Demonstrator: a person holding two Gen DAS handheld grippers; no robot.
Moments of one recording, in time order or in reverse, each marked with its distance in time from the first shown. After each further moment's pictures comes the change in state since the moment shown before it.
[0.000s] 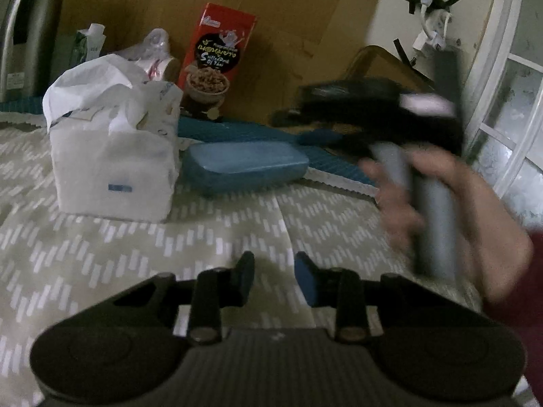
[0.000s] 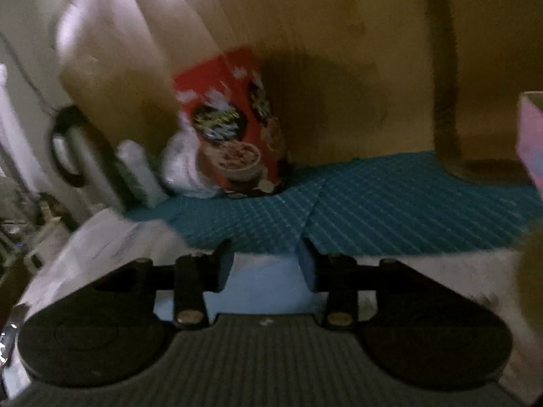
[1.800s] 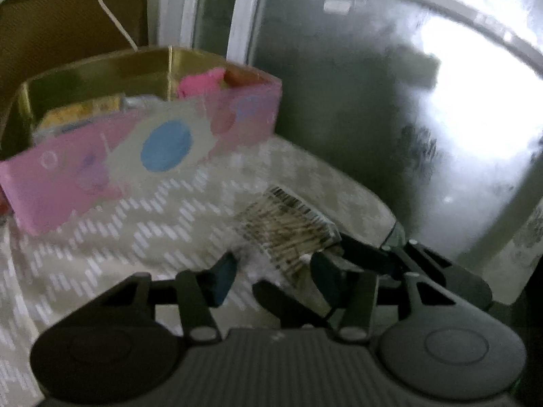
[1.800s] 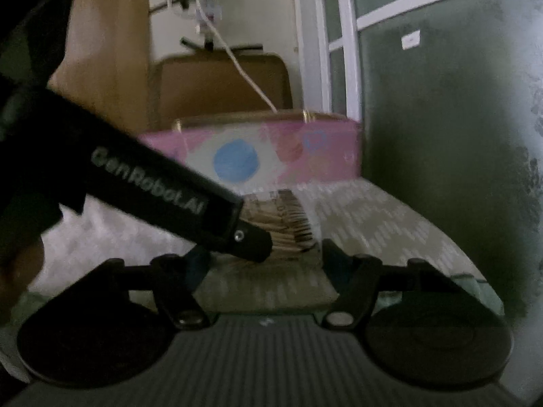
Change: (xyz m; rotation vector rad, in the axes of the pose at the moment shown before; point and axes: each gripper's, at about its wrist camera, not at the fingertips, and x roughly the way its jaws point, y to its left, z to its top) left arm 0.100 -0.350 -0.077 0.554 0.328 -0.454; right arm -0.335 -0.159 -0.230 -0.046 -0.388 -0.570
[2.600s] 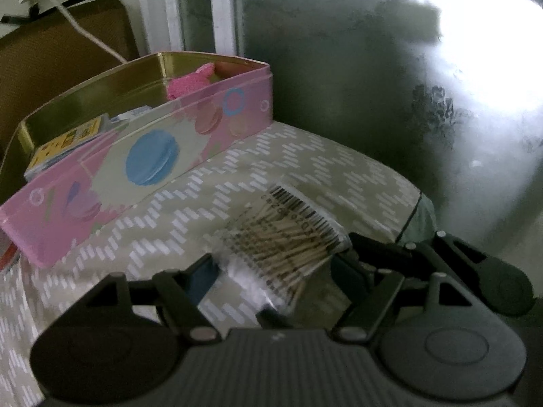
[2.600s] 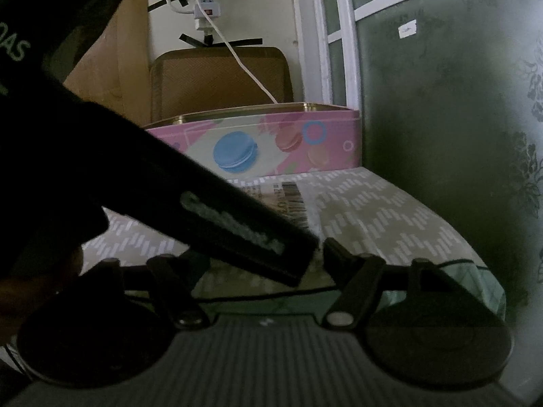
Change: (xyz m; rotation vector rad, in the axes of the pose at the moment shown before) left arm 0.022 -0.030 0.004 0.145 0.062 0.143; right arm -0.005 -0.002 -0.011 0.011 0.044 0.004
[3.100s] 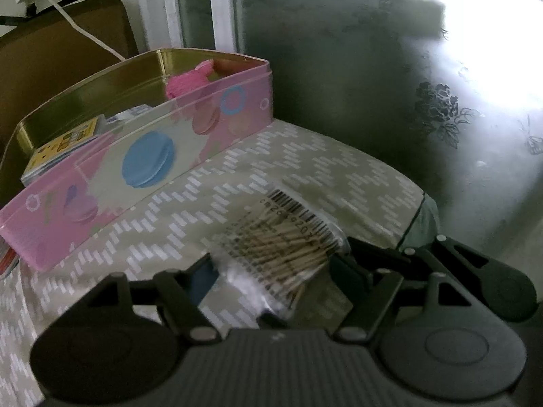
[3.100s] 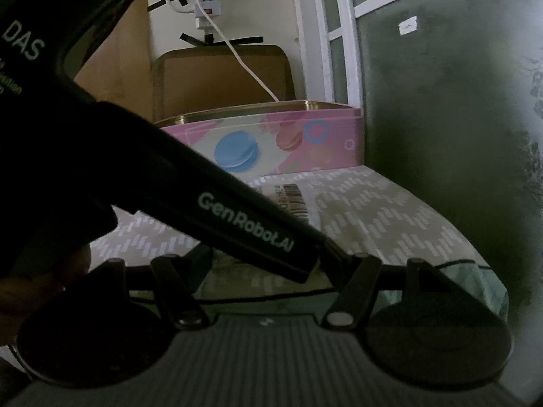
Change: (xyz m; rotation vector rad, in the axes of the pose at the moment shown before) left arm 0.006 -0.004 0.008 -0.001 0.023 0.015; right arm 0.000 -0.005 0.002 0.011 0.007 0.012
